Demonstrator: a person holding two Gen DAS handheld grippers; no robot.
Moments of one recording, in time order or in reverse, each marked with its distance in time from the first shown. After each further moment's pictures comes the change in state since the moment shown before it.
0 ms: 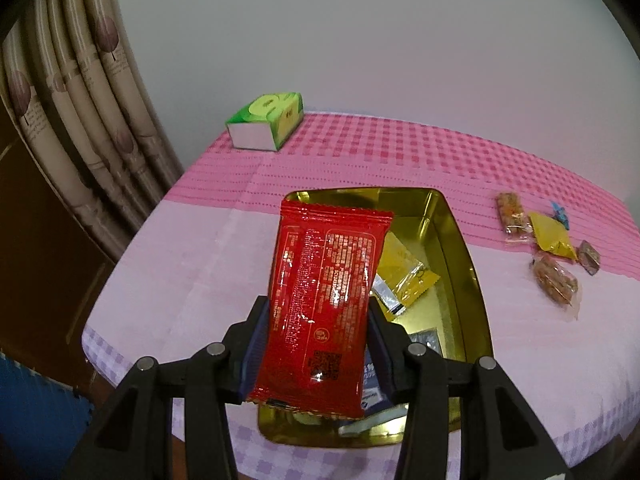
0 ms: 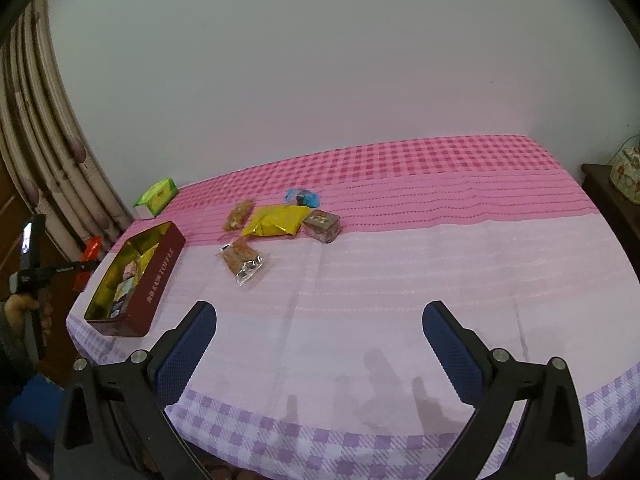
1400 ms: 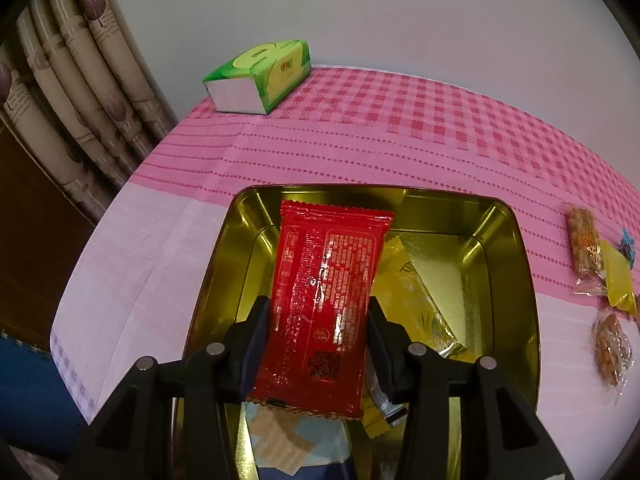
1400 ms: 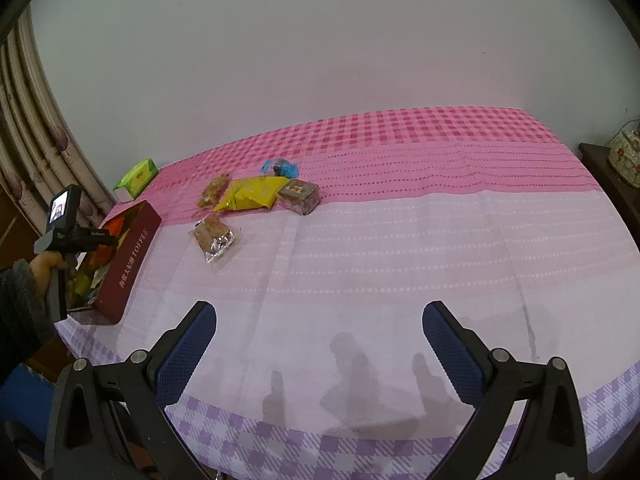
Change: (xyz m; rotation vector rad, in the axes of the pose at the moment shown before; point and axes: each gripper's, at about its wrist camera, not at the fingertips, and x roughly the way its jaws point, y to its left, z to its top) left arm 0.114 -0.029 0.042 -0.069 0.143 0.095; right arm 0.032 -0.017 -0.008 0.012 0.085 -0.040
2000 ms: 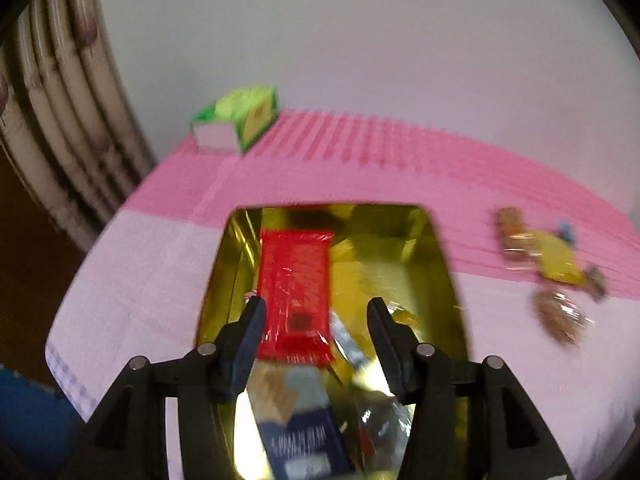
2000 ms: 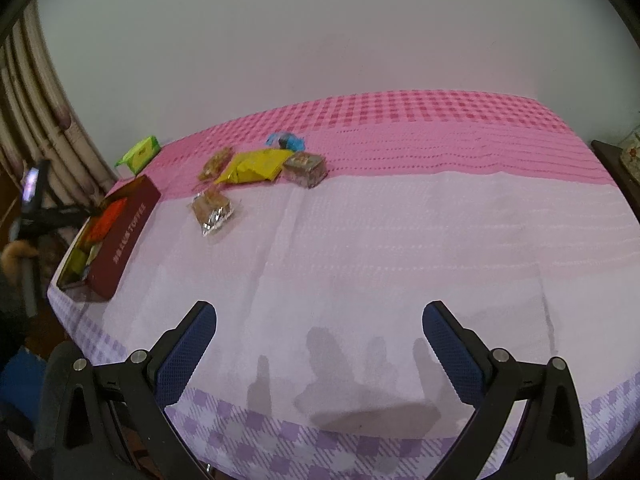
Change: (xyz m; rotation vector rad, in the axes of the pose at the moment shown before) left arm -0.083 0.005 -0.037 0.070 -0.179 -0.142; right arm 0.021 0.003 -0.014 -0.048 0.058 0.016
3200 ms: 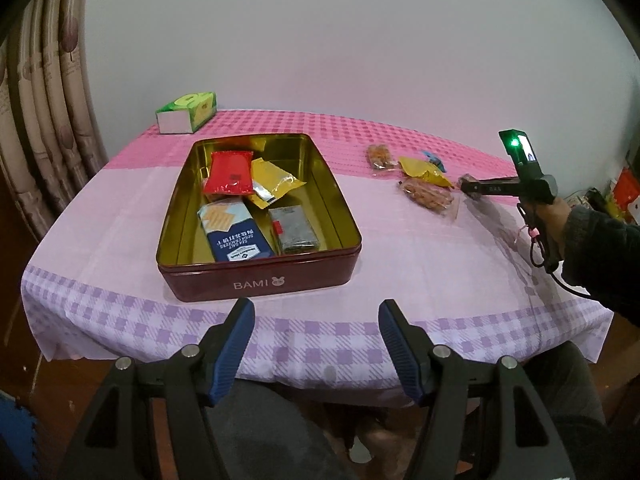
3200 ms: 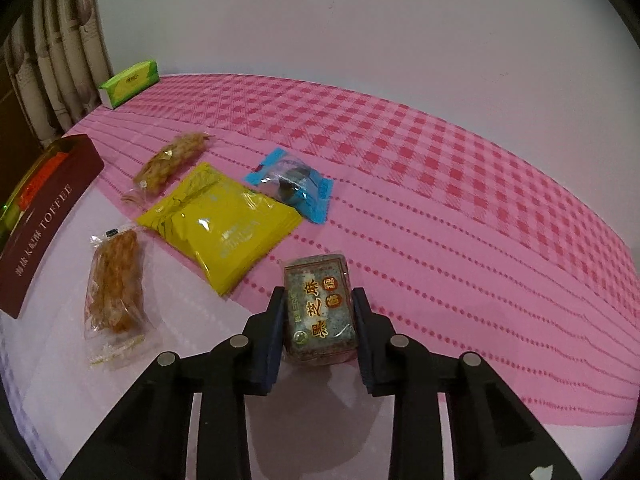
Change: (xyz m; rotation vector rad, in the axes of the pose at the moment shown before) left arm -0.109 -0.015 -0.153 0.078 -0.061 -0.260; right arm 0.170 0.027 0.131 -0.380 0.130 -0.034
